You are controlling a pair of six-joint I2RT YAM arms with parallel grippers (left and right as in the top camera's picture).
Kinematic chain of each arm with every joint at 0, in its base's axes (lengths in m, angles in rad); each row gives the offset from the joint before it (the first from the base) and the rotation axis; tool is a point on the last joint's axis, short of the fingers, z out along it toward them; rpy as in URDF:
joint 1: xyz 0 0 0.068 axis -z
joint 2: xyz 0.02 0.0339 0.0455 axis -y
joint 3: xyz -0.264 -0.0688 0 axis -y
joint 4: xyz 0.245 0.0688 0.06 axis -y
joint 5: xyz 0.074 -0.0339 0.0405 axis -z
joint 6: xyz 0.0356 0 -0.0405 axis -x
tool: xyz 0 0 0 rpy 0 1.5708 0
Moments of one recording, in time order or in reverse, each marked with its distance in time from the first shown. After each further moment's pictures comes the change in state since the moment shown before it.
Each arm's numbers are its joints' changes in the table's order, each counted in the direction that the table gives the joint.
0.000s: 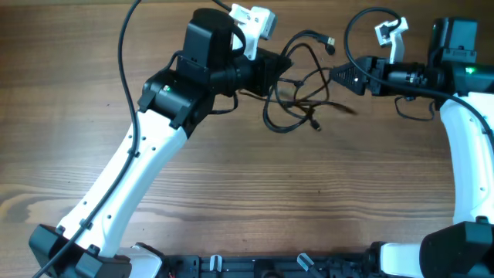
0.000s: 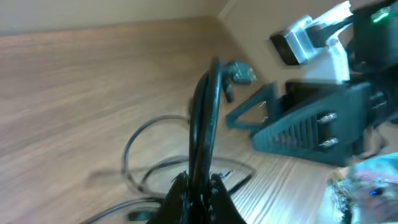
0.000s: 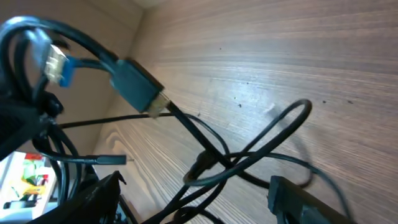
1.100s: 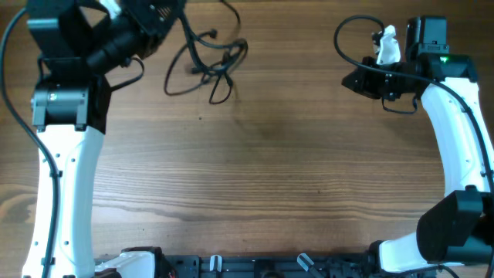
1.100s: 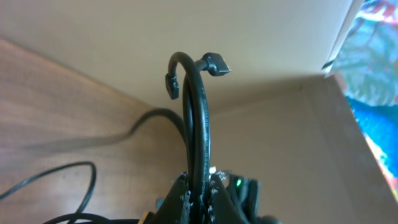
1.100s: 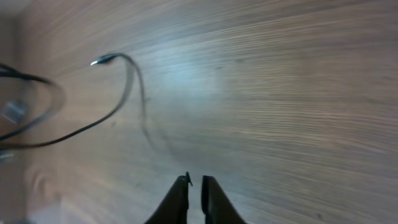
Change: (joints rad) left arm -0.490 0.135 -0.003 0.151 0.281 0.652; right arm -0.055 -0.111 0.000 0.016 0.379 -0.196
